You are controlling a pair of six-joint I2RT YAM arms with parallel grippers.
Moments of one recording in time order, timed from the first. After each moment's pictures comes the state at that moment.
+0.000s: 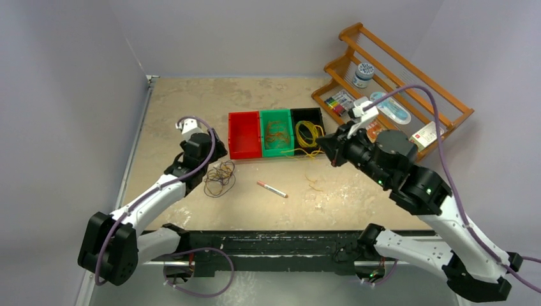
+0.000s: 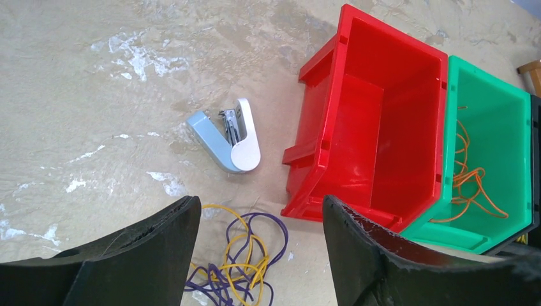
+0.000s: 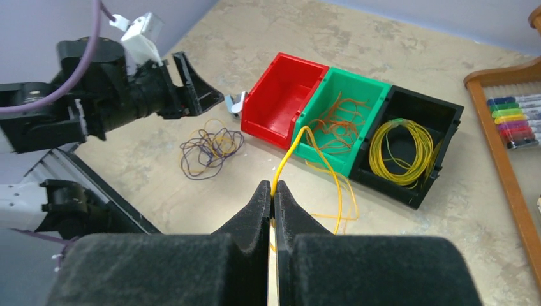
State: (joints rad) left arm -0.40 1.11 0.60 -0.04 -0.40 -0.66; right arm 0.84 0.86 1.26 -0.62 0.20 0.25
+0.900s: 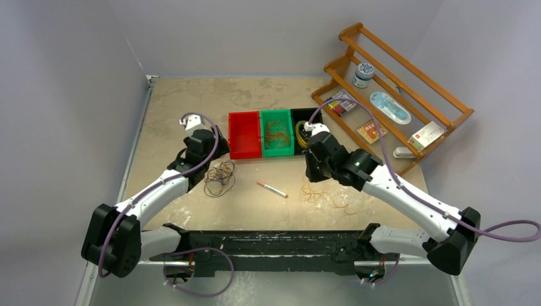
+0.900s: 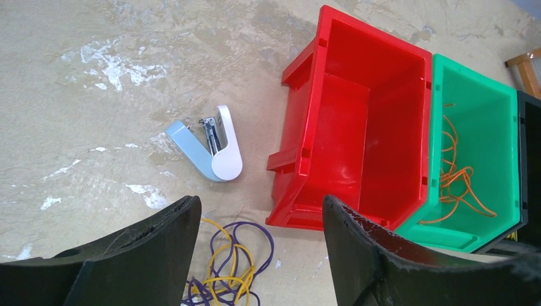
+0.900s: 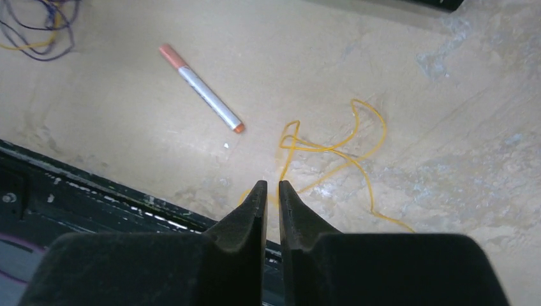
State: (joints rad) left arm -0.40 1.19 0.64 -0.01 -0.37 -0.64; right arm 0.83 1.13 1.09 -0.85 0.23 0.49
